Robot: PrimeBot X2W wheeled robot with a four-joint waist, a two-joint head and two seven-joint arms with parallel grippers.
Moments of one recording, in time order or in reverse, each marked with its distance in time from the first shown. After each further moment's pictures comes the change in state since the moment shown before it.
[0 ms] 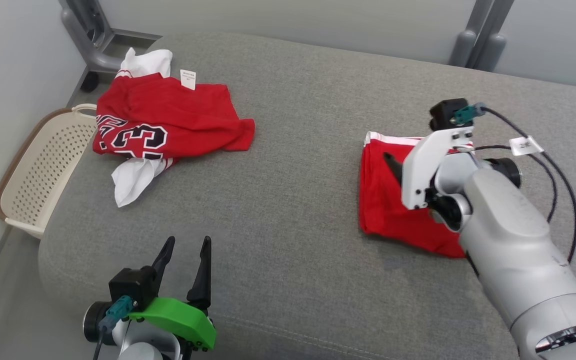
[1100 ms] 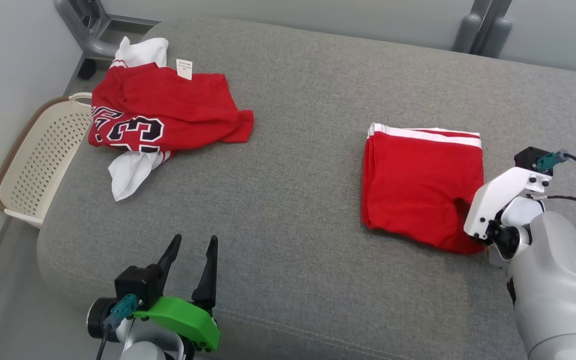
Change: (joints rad) left arm -0.002 0.018 -0.035 -0.033 -0.003 0.013 0.017; right arm 0.144 0.012 -0.611 -0.029 -0.289 0.000 0.177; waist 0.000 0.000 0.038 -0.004
